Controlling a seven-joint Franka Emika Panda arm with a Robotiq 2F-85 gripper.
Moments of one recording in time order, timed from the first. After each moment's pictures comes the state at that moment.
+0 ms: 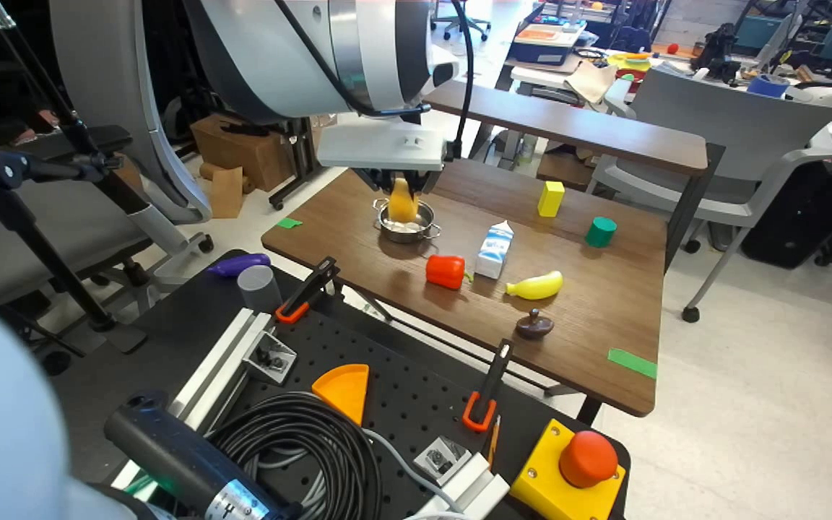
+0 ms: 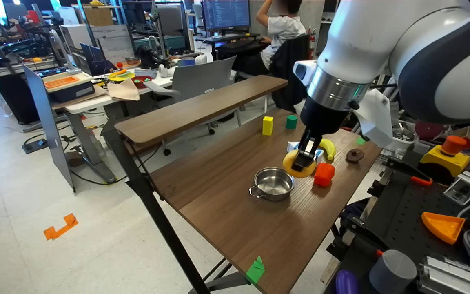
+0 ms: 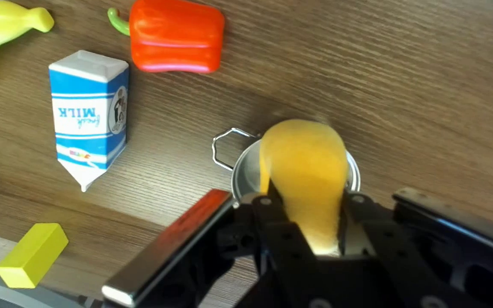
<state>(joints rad) 0.37 0.29 -0.17 -2.53 -0.35 3.04 0.15</state>
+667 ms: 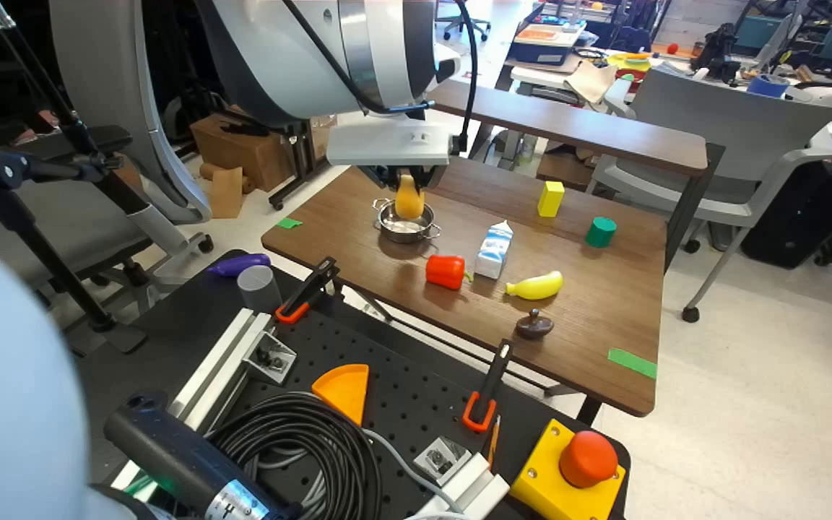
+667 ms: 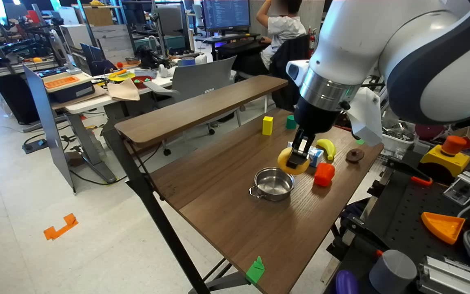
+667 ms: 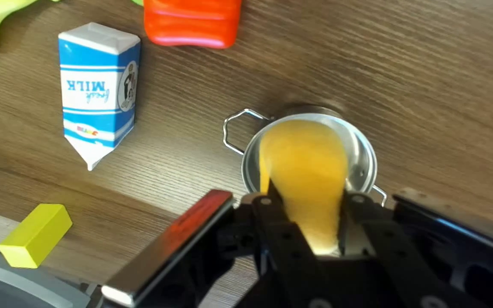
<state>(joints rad) 0.43 0.33 -0.23 -2.49 -0.39 3.04 0.16</state>
